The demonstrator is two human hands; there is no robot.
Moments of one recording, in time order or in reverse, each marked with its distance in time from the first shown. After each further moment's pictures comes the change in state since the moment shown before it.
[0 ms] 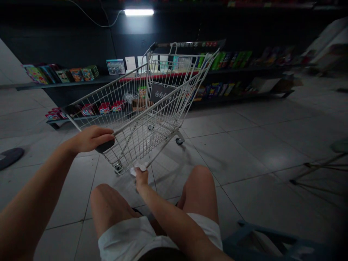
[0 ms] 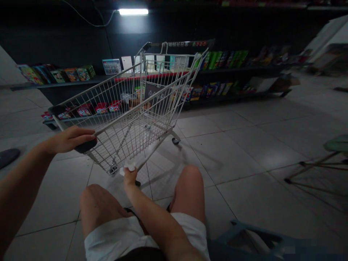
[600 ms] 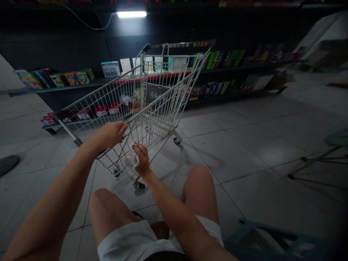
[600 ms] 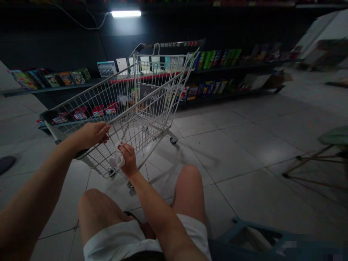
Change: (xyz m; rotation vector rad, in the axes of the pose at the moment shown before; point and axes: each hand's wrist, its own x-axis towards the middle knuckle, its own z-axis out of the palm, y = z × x) left_hand 0.060 0.055 0.016 0.205 0.180 -0.162; right_hand 0.065 -0.081 -0.005 -0.460 -0.179 -1.021
